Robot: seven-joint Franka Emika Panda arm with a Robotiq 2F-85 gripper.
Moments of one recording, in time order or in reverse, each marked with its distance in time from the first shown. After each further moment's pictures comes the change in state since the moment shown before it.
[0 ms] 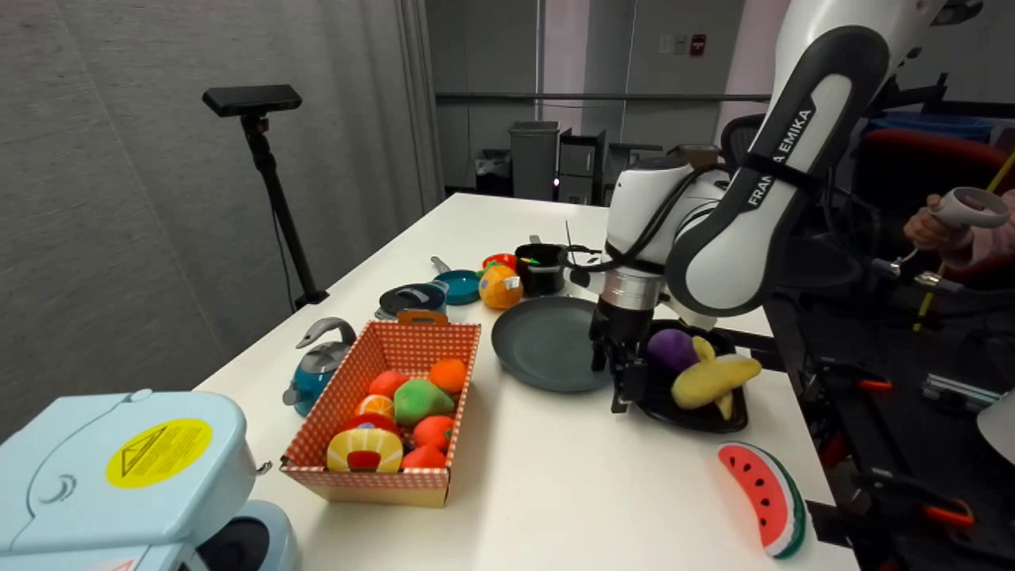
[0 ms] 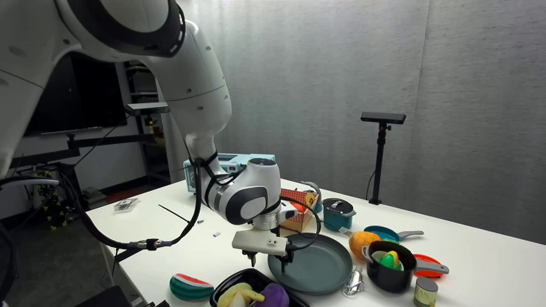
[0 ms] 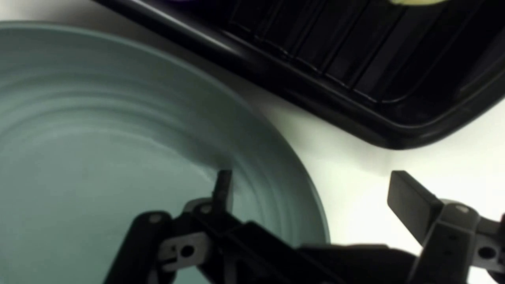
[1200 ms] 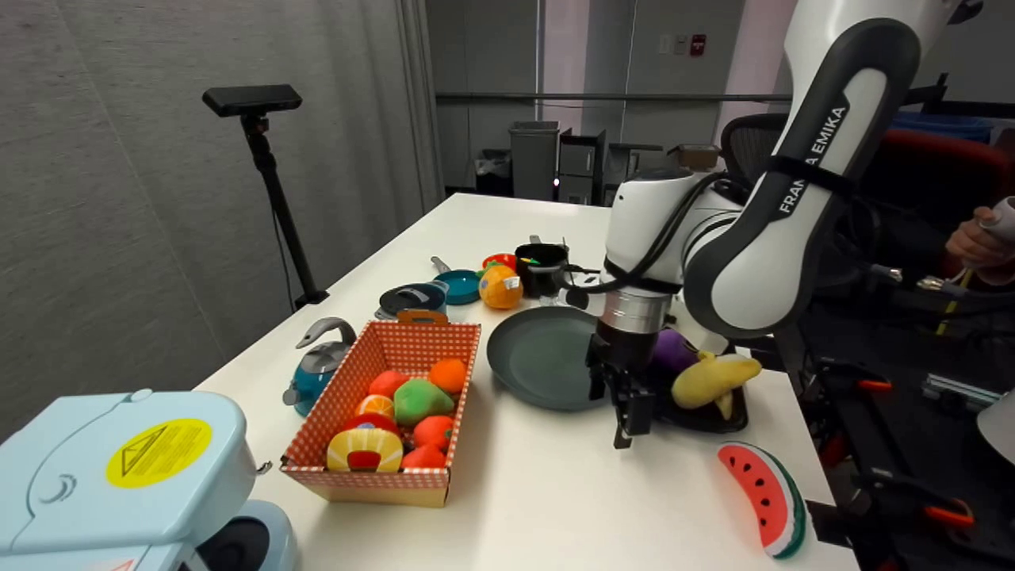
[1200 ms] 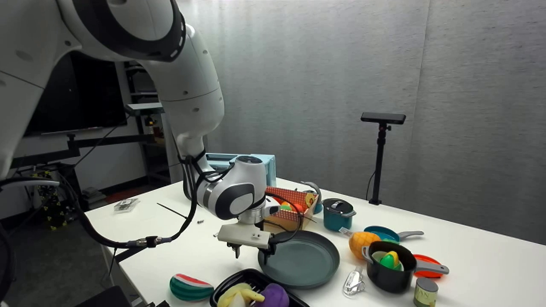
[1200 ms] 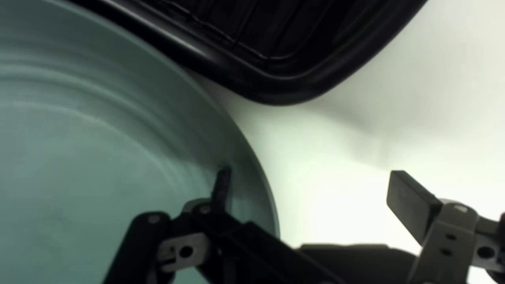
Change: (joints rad) arm -0.038 0.000 0.133 -0.014 -0.024 0.001 0.059
